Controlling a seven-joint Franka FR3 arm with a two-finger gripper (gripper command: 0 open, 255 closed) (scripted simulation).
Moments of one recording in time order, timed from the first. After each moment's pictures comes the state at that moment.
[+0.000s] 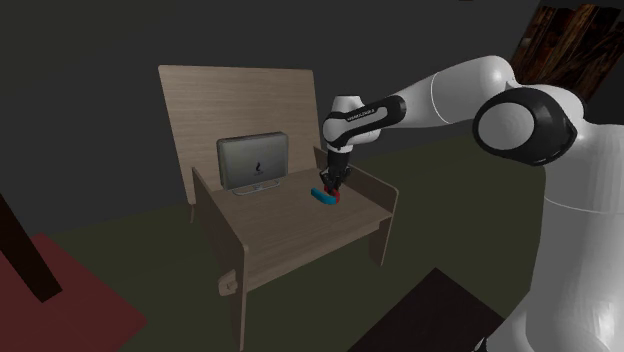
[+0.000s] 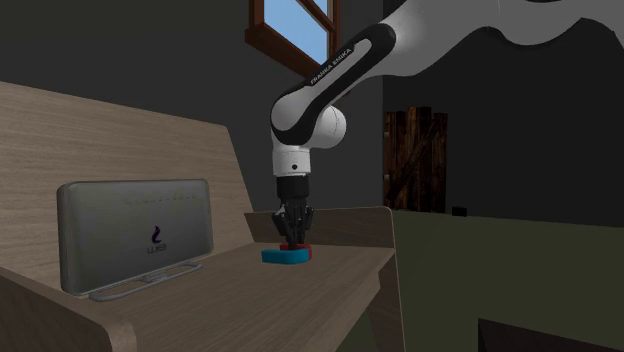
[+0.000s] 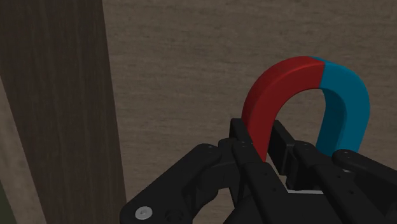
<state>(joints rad) -0.02 0.41 -0.08 -1.77 0.05 2.09 -0.04</state>
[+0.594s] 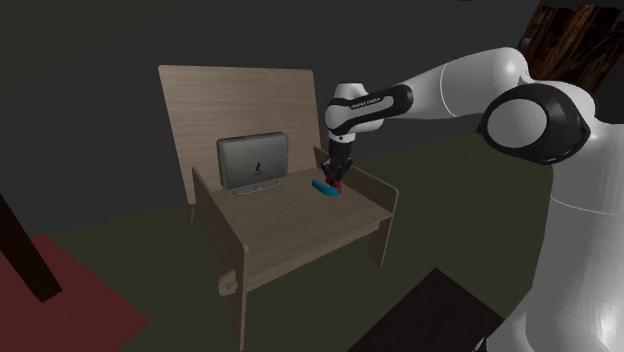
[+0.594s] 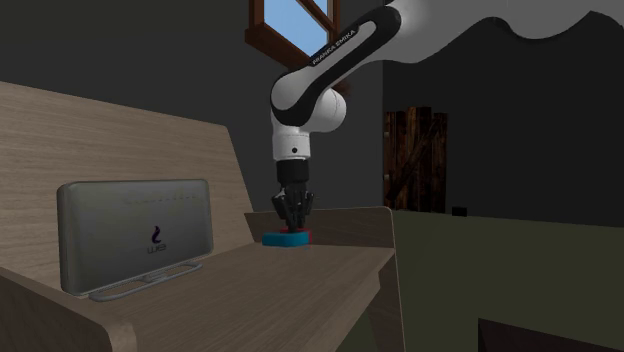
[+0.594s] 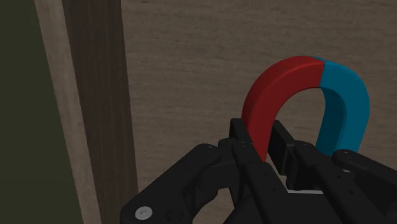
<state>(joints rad) -0.02 0.37 -0.08 -1.73 0.04 2.01 -0.03</state>
